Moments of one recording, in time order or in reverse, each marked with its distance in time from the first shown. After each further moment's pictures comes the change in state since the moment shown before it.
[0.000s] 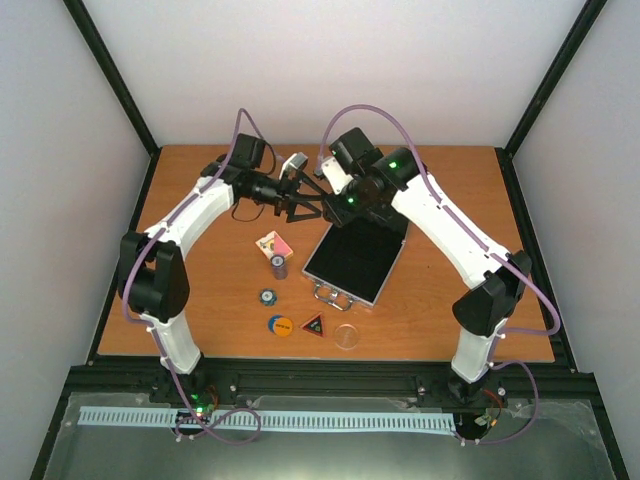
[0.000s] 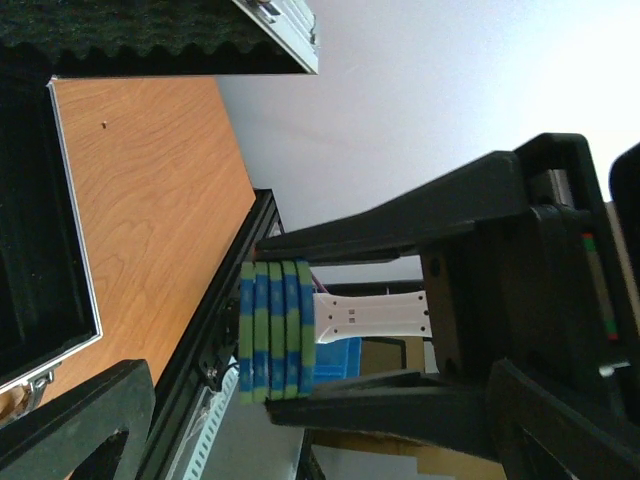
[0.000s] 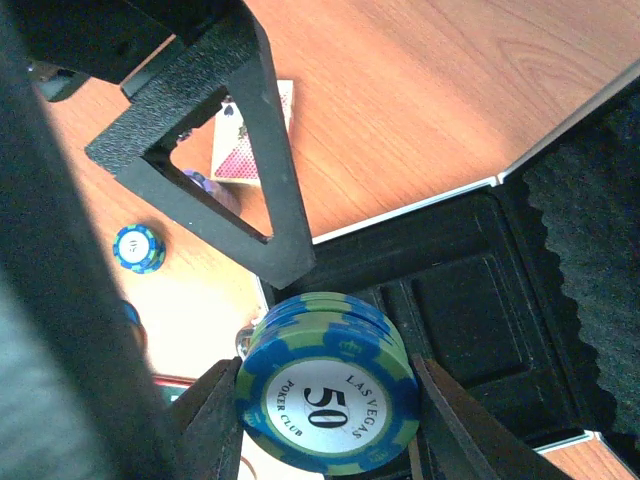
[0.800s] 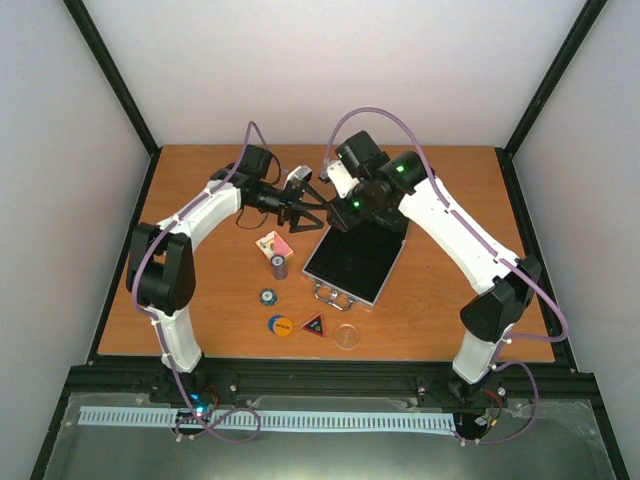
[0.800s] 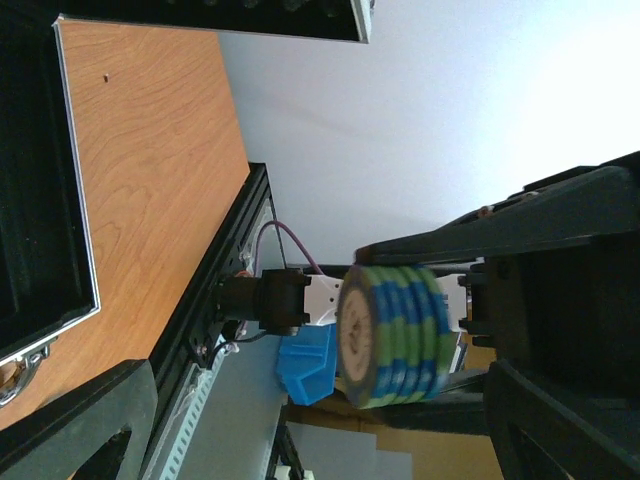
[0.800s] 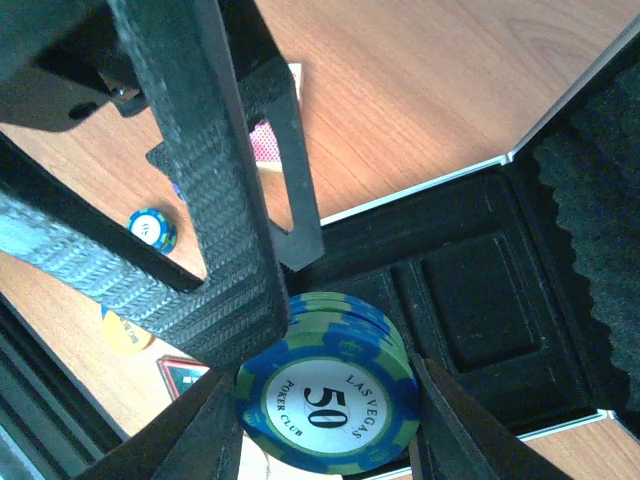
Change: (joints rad) left arm -0.007 0.064 -0.040 -0.006 0.056 0.019; right arm -0.010 -0.056 -0.057 0.003 -0.015 0.010
